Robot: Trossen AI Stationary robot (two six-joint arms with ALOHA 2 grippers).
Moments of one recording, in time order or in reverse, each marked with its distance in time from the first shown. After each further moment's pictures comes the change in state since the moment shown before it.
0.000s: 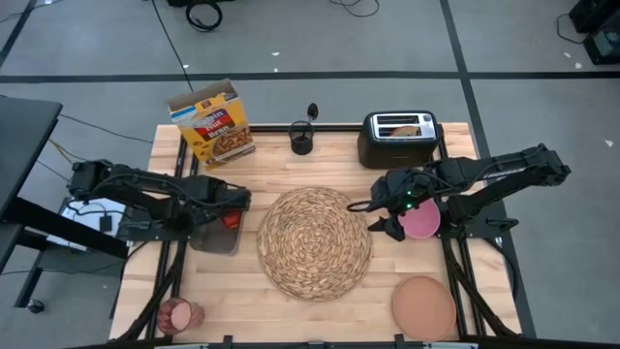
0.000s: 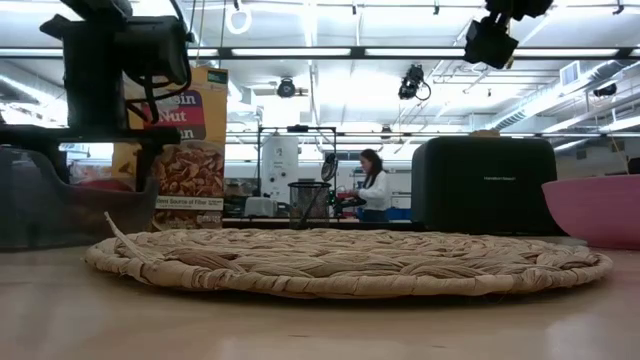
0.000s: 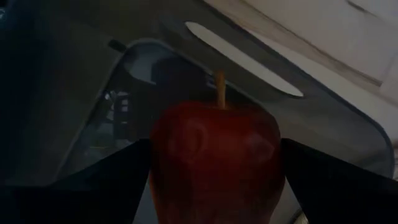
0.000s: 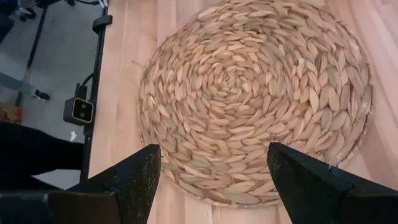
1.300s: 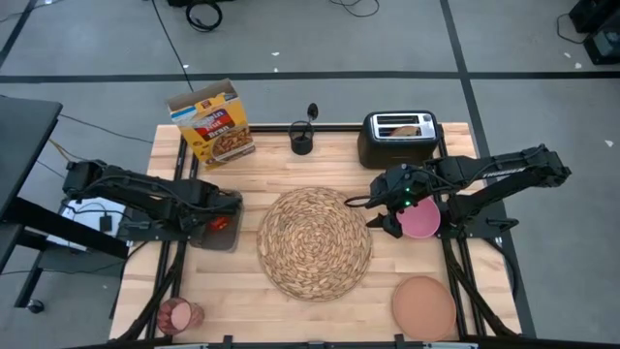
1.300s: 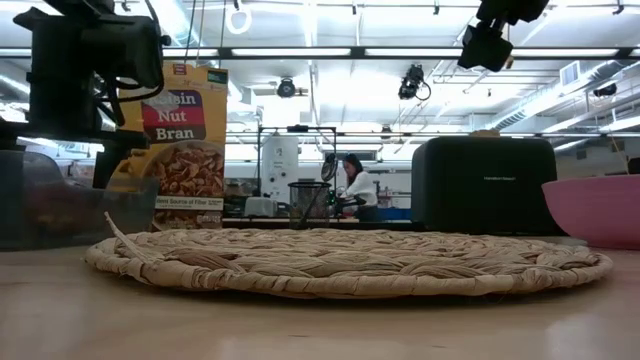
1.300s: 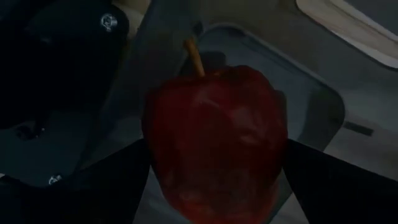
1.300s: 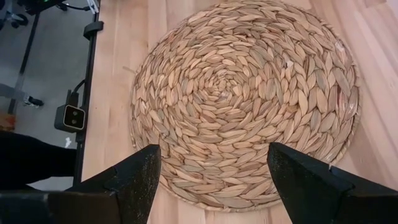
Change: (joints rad) left arm -0.053 -0.079 -0.043 -0.127 0.029 -0.053; right arm -0.029 0.004 0.000 0.004 0.006 -0.004
